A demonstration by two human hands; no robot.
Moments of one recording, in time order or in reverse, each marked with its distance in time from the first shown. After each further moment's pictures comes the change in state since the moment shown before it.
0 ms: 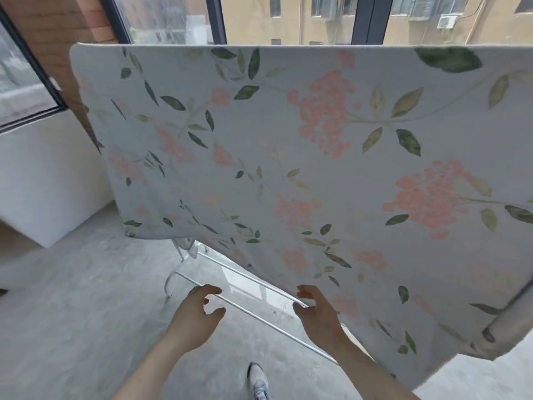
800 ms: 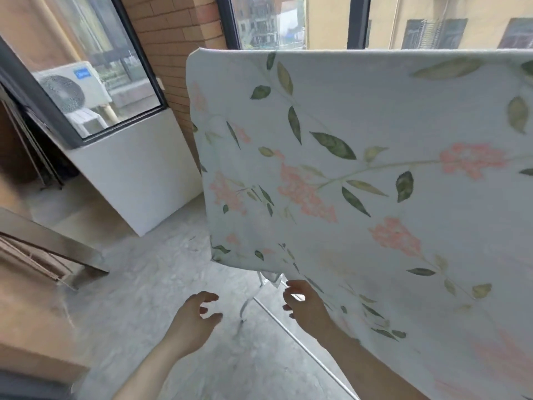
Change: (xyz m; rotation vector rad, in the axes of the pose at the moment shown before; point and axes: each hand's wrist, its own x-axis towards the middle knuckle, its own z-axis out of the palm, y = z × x) left_hand 0.252 -0.174 -0.273 0.008 0.163 -0.301; right_hand 0.293 -0.202 0.356 0.229 -0.348 0.075
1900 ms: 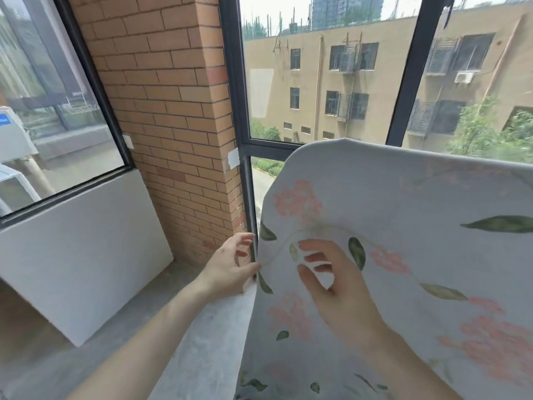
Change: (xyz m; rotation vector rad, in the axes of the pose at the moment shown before) left_hand 0.443 0.106 -0.285 -0.110 -0.128 0.677; right_hand 0.210 -0.327 0.237 -0.414 0.378 -0.717
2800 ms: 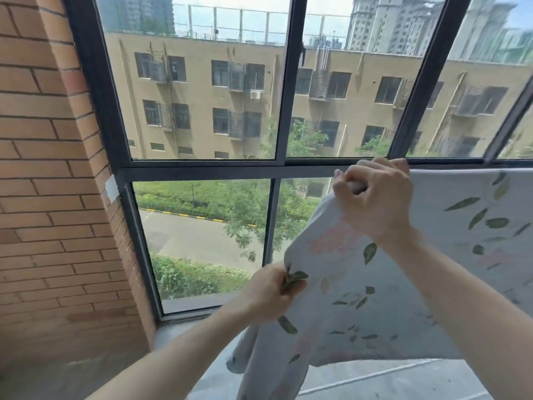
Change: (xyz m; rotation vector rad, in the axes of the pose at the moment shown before) left_hand 0.043 -0.007 -0.032 -0.024 -0.596 0.636; right_hand 0.088 -0.148 0.039 -1.226 0.877 -0.113
